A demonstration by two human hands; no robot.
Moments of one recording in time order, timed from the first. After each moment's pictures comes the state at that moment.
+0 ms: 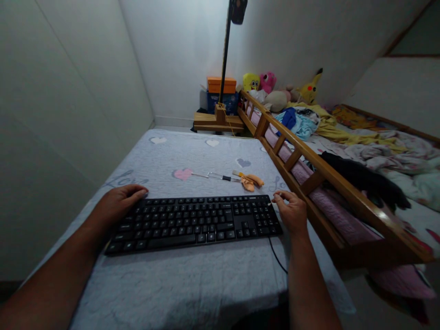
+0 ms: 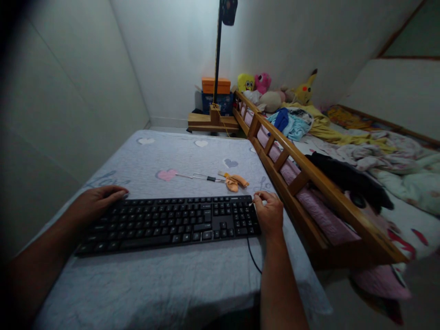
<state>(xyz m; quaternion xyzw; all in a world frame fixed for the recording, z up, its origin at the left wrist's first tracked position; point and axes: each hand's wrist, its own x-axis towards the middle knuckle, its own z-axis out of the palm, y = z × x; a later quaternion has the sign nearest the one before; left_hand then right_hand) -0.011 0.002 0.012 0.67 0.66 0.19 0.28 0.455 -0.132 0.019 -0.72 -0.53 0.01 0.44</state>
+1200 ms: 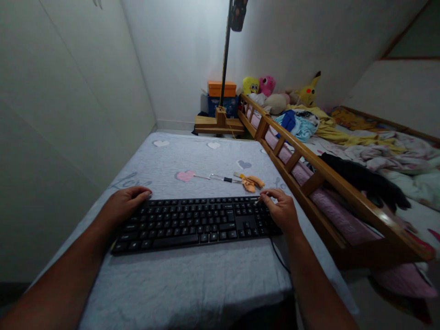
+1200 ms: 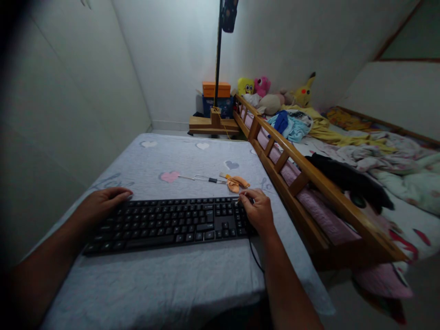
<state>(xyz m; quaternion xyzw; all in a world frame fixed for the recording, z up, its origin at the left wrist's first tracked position) -0.011 0.000 0.011 0.67 0.65 0.20 0.28 0.420 -0.124 0.041 -0.65 -0.60 0.10 0.45</state>
